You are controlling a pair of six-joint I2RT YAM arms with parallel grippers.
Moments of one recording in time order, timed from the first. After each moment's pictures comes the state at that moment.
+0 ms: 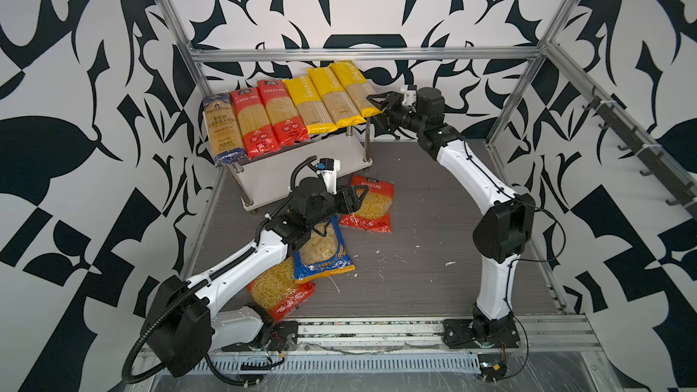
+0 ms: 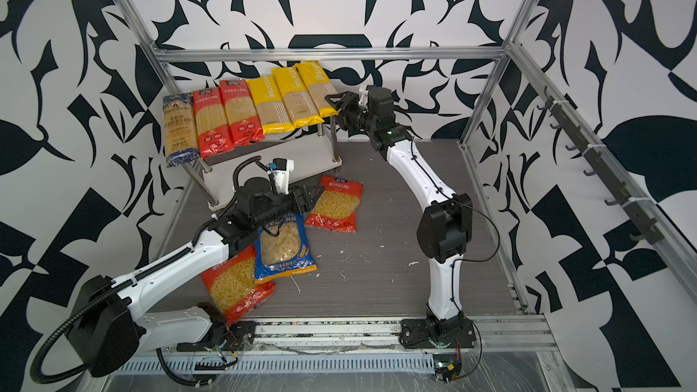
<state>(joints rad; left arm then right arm) -0.66 1.23 0.83 0.14 0.20 -0.63 0.37 1.96 1.95 -0.08 -0.51 1.34</state>
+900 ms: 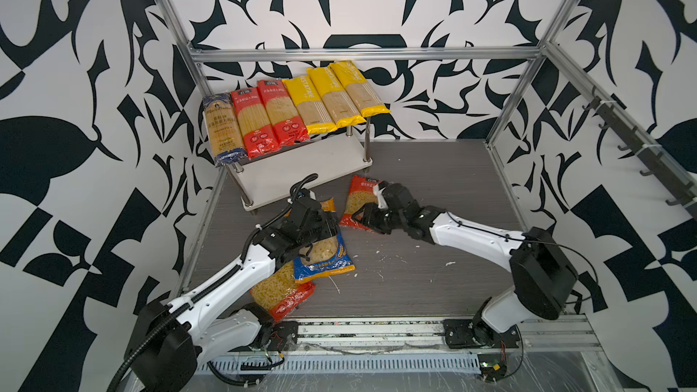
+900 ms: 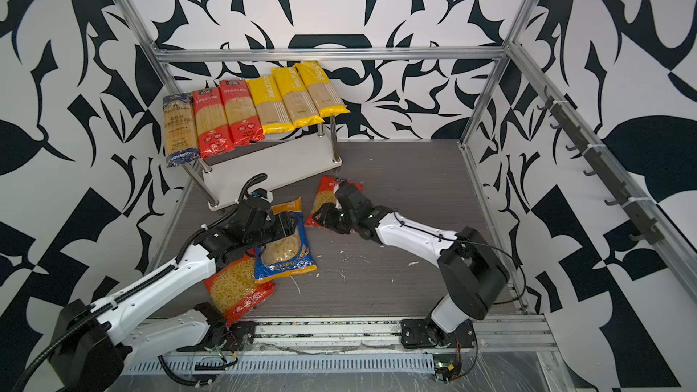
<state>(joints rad) -0.63 1.04 0.73 -0.45 -0.07 -0.83 0.81 1.61 0.99 -0.10 -0.25 0.98</state>
